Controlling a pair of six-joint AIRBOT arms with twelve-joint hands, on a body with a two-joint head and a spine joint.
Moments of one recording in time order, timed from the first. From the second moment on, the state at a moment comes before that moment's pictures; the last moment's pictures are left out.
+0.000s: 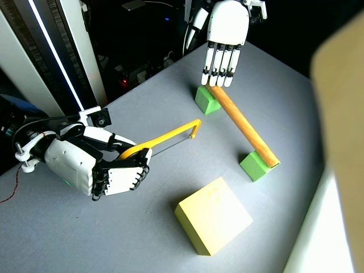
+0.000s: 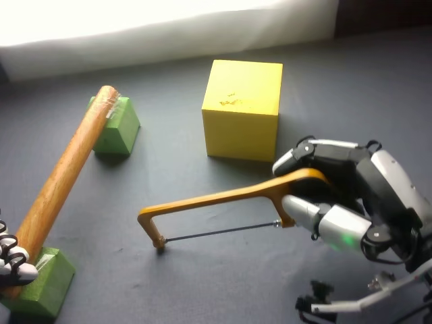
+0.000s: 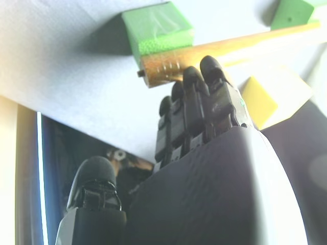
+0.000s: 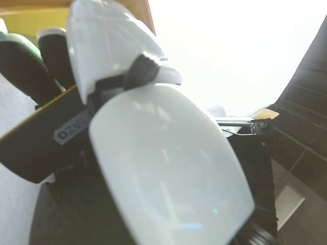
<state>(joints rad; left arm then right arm) 0.78 -0.32 0.81 1.33 -0.55 -0.16 -0.85 -1.30 0.88 0.69 1.34 -0.44</state>
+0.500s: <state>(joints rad) 0.78 -0.32 0.80 1.33 -0.55 -0.16 -0.95 -1.32 0.87 0.71 1.37 -0.37</state>
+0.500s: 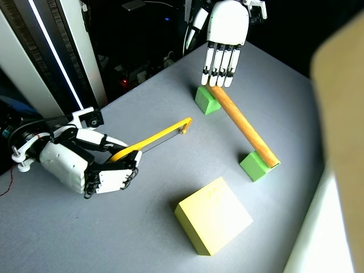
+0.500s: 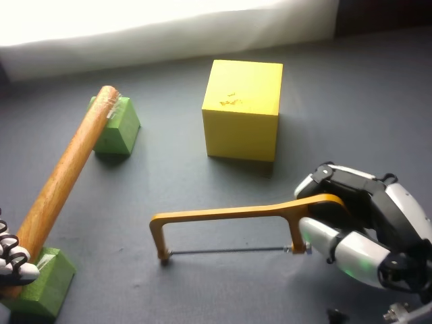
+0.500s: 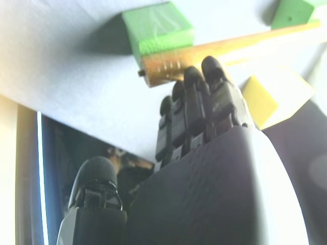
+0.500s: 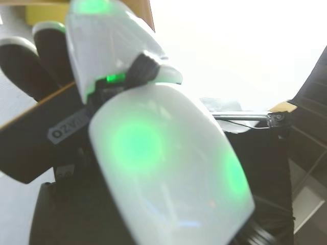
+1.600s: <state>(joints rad) 0.77 -0.34 0.81 1.16 -0.55 -0.03 -0.79 -1.18 0.83 0.55 1.31 -0.50</state>
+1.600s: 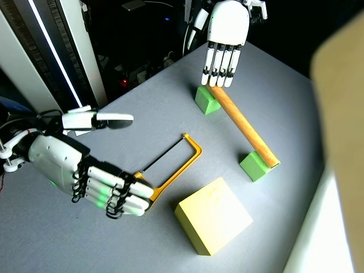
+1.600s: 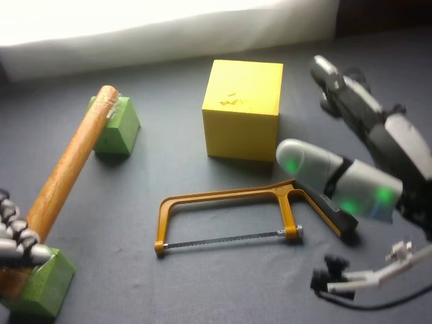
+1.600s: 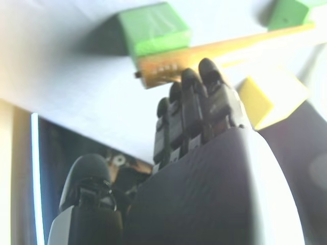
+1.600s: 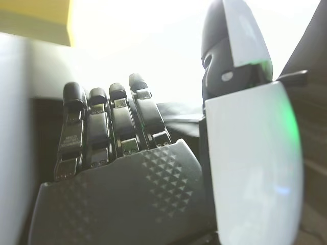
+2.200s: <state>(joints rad) 0.74 -0.39 0.90 0.80 -0.91 0.20 -0.48 -1.05 0.96 -0.19 0.93 -0.53</state>
